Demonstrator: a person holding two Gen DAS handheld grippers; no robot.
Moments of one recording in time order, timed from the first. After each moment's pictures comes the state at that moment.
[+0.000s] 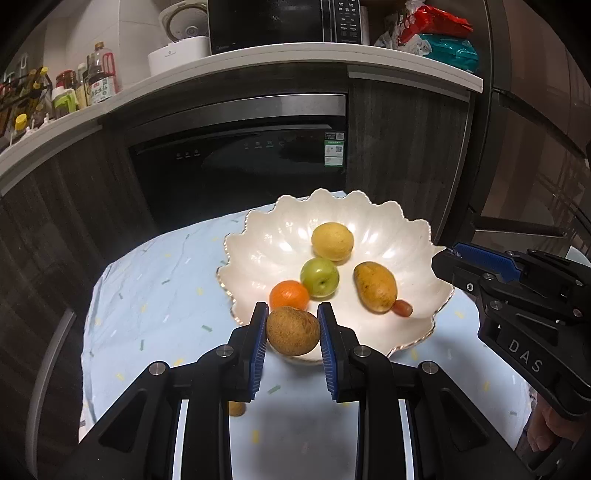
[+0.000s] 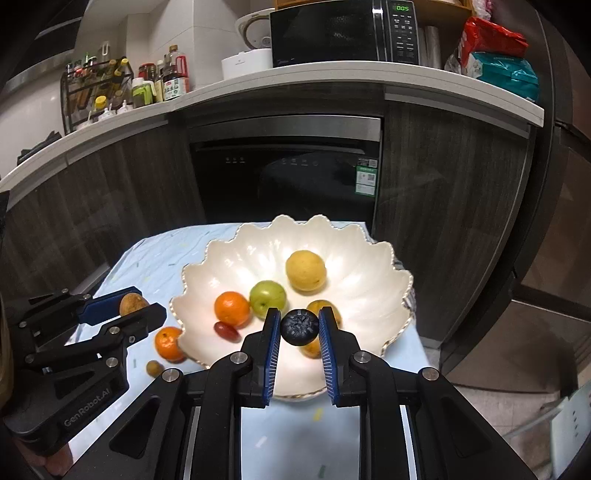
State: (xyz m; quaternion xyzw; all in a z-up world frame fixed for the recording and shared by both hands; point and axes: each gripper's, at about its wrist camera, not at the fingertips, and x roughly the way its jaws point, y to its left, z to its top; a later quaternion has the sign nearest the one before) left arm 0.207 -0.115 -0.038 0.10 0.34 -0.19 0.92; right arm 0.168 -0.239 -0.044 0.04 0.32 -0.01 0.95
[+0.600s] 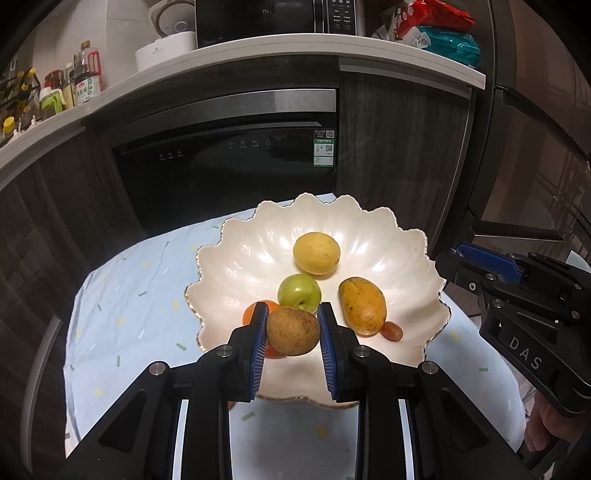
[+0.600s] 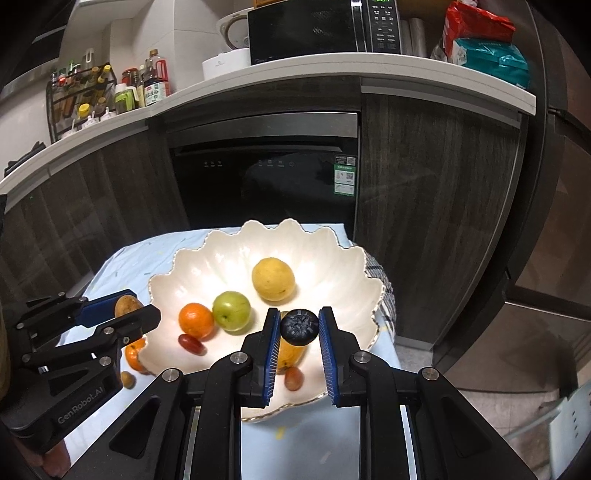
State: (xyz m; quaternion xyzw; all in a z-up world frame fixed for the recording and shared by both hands) left arm 0.232 -0.148 -0.043 0.10 0.35 -0.20 0.91; right arm 0.188 -0.278 -0.052 0.05 0.32 -0.03 0.94
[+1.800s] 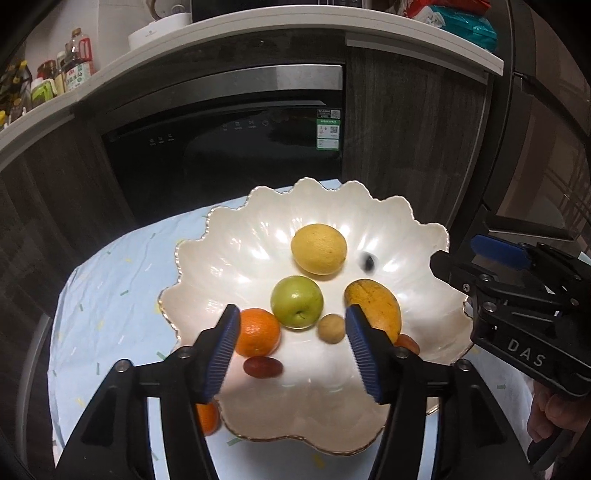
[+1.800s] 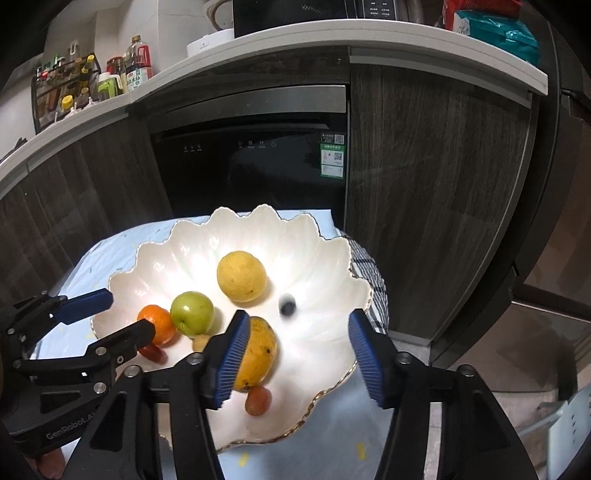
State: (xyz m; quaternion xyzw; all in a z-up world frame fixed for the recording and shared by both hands) left arm 0.265 -0.166 -0.069 0.10 0.37 -0.18 0.90; right arm 0.231 -0.303 -0.079 0.05 0.35 -0.03 0.94
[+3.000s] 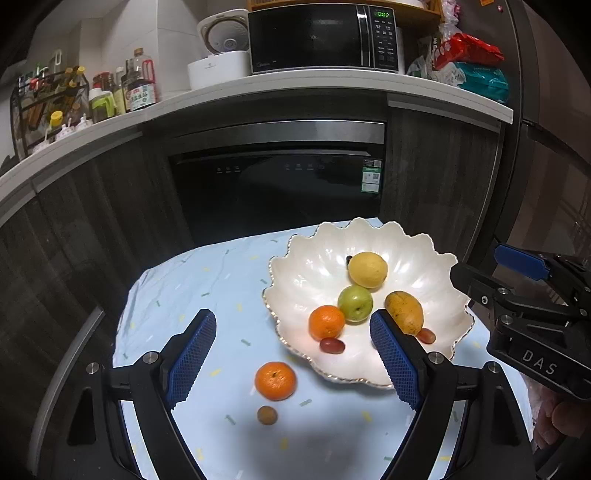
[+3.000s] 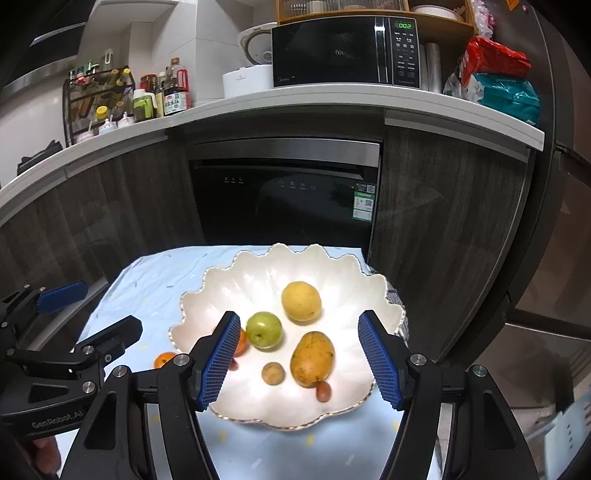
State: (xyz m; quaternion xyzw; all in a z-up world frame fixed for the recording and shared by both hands) left arm 0.204 -0.087 -0.009 0.08 0.31 -0.13 0.94; right arm 0.177 -0.238 -0.019 0.03 0.29 -0.01 0.96
